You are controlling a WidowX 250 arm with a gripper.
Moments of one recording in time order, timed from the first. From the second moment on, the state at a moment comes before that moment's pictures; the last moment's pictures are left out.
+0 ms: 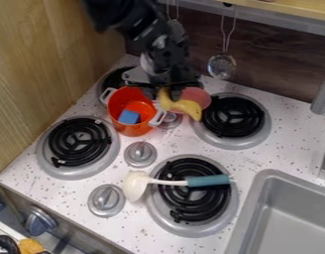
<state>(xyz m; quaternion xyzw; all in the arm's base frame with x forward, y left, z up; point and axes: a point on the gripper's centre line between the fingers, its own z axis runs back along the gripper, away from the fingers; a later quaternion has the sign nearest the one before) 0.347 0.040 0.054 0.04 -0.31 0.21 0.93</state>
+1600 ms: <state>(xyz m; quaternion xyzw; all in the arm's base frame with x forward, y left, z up) 0.349 0.101 0.063 0.03 -0.27 0.17 0.95</state>
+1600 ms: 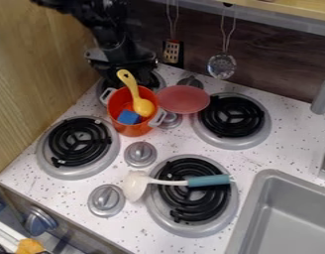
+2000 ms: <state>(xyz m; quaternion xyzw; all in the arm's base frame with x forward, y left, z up) 0.326 0.061 0.070 -0.01 -0.12 0.11 0.99</state>
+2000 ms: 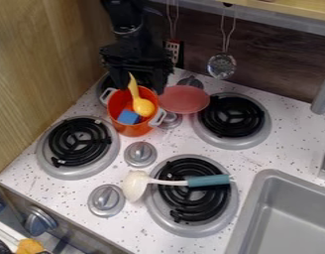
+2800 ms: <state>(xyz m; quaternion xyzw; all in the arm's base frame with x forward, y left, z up) 0.272 0.016 0.068 0.05 -0.10 0.11 0.99</state>
